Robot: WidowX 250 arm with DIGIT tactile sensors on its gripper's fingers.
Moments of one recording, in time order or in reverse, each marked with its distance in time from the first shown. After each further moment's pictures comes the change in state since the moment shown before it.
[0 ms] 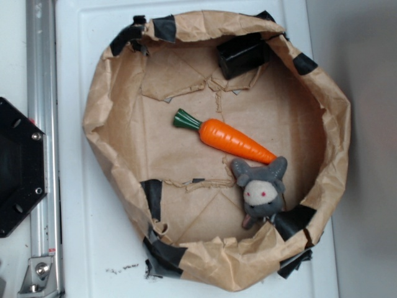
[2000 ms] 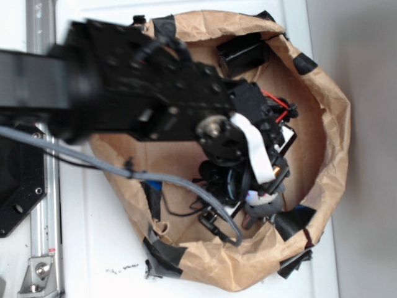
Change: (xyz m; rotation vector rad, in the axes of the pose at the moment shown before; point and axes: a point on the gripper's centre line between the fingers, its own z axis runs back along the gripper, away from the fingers) arm 0.160 -0.033 -0.202 -0.119 -0.307 -0.851
